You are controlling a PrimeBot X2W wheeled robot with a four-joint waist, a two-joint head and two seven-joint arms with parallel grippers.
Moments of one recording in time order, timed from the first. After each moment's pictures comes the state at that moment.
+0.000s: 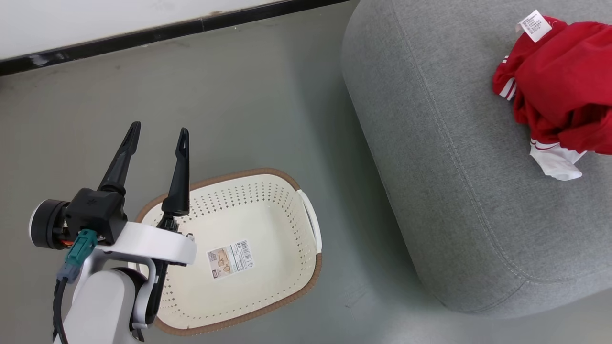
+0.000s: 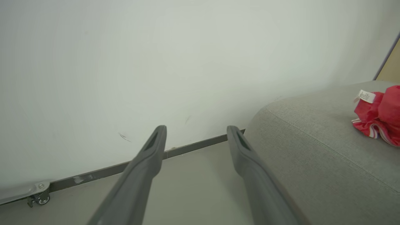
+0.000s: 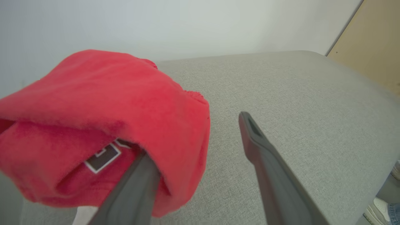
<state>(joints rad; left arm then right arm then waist) -0.34 0.22 -0.22 0.10 -0.23 0.09 -0.18 -0.62 -0.57 -0.02 0.94 0.44 0.13 -0.23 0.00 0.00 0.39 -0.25</state>
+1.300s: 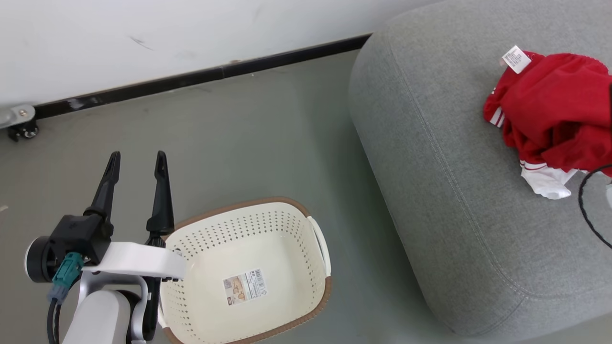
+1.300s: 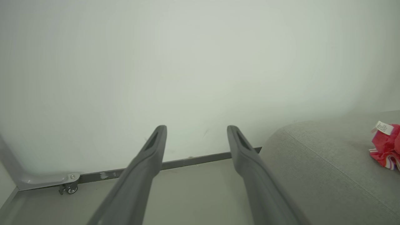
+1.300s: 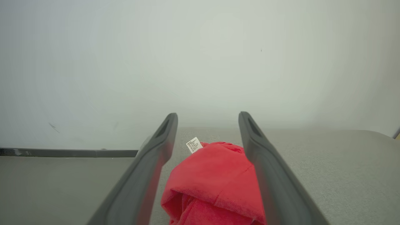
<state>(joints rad) -0.27 0.18 -0.15 0.16 -0.28 0.13 -0.24 -0.47 -0.54 0.06 0.50 0.42 0.13 -0.25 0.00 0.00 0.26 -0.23</state>
